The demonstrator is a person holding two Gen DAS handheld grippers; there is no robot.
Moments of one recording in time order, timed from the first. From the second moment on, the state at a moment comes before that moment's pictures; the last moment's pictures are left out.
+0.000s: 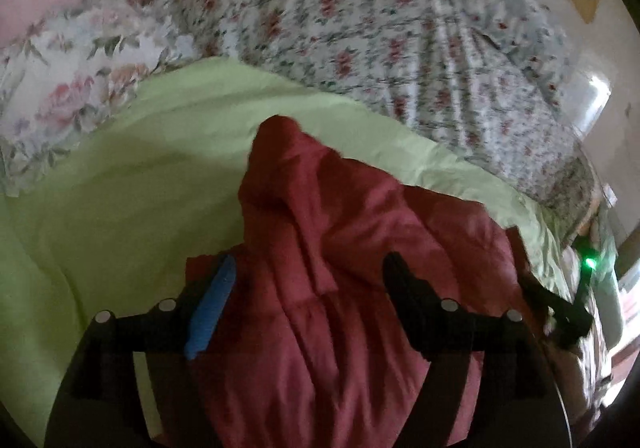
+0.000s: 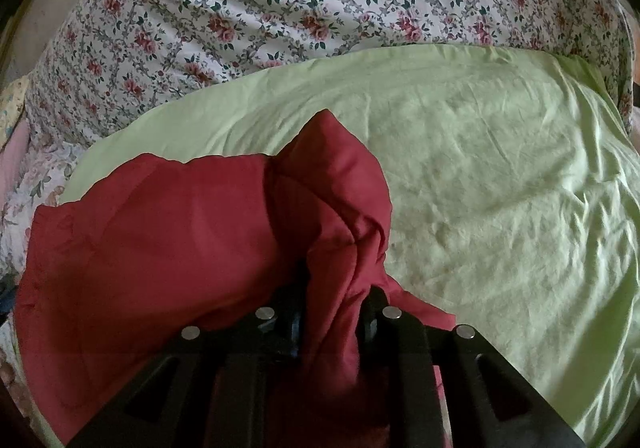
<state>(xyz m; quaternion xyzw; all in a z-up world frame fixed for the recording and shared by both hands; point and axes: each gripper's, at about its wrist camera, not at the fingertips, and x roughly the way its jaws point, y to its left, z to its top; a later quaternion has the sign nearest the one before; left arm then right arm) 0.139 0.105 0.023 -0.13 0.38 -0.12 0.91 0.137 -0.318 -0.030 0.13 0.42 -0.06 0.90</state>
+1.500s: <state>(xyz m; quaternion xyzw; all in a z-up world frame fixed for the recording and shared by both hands) 0.055 0.035 -0.001 -0.05 0.42 -0.20 0.88 -0.004 -0.208 -0.021 0.03 0.39 0.01 0.92</state>
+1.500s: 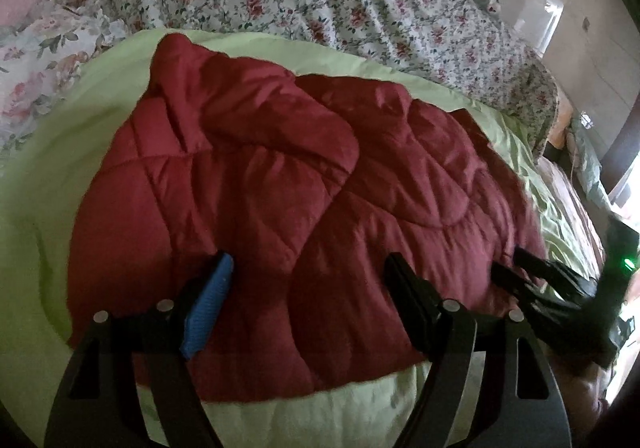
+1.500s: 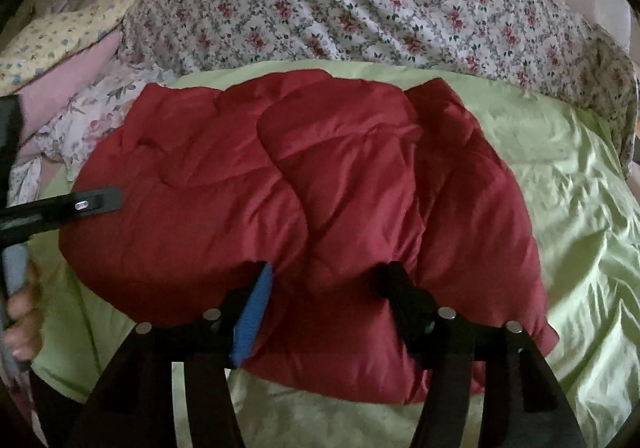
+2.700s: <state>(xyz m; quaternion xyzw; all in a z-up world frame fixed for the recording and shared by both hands) 0.104 0.023 -0.032 -0.01 0.43 -0.12 0.89 0.059 -0.230 -0.032 0.05 0.39 0.01 0.92</state>
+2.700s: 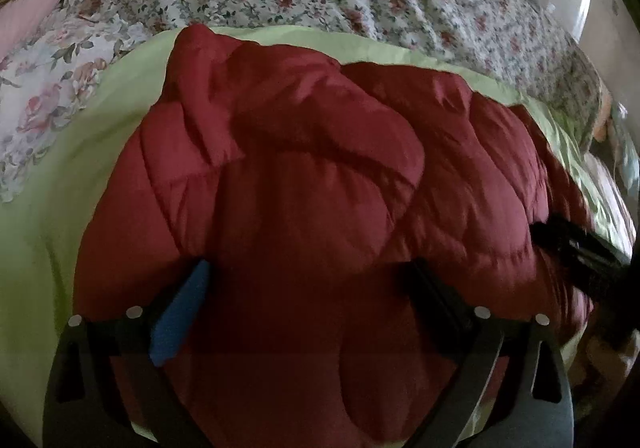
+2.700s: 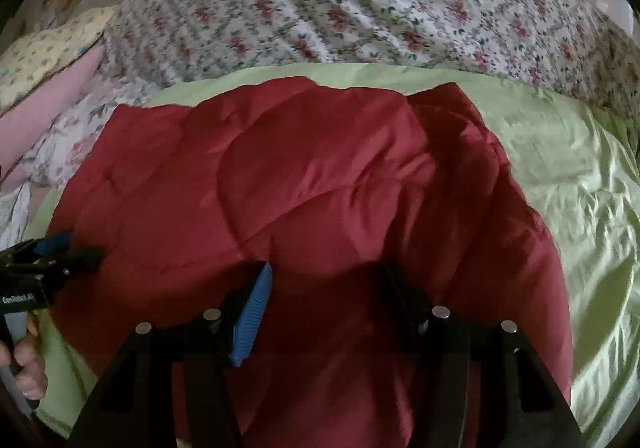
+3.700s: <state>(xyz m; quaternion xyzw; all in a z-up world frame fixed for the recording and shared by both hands) 0.118 0.022 -0.039 0.00 0.41 -0.12 0.91 0.059 -0.231 -0.036 0.05 0.37 -0.01 0.93</state>
